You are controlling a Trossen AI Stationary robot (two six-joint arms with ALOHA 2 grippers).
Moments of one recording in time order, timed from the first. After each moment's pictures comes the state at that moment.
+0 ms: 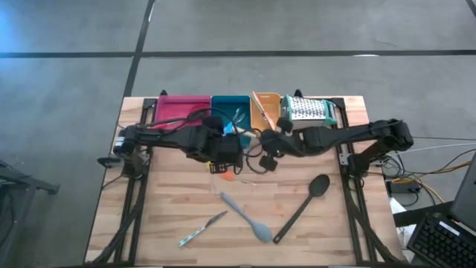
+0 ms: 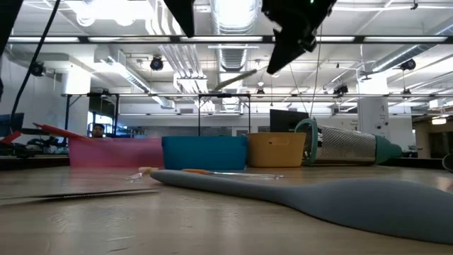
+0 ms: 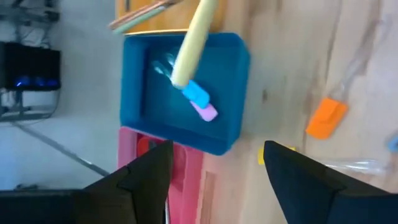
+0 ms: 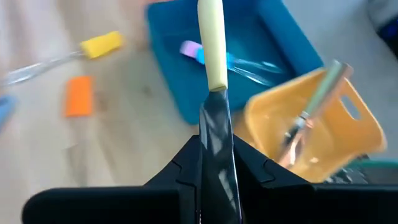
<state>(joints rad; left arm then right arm) -0.14 1.84 2.06 -1.57 -0.59 -0.17 0.05 1.51 1.26 -0.70 0.48 0.28</state>
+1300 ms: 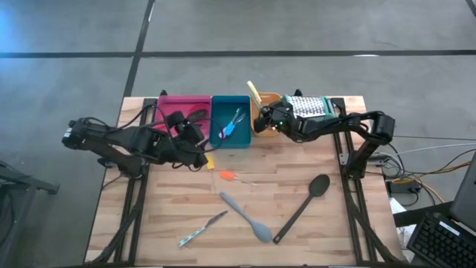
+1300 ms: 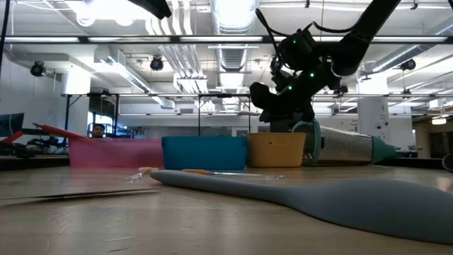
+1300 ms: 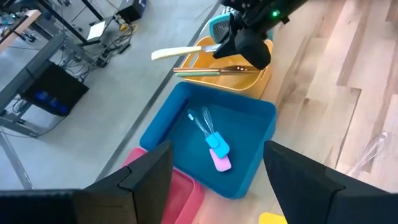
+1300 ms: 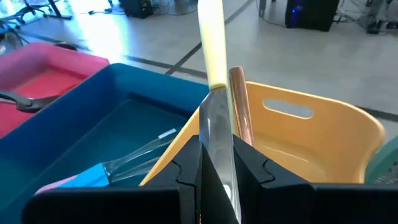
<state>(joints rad) -0.23 1.26 1.39 -1.00 -0.83 -0.31 -0.40 1.70 0.77 0.46 0.52 0.44</state>
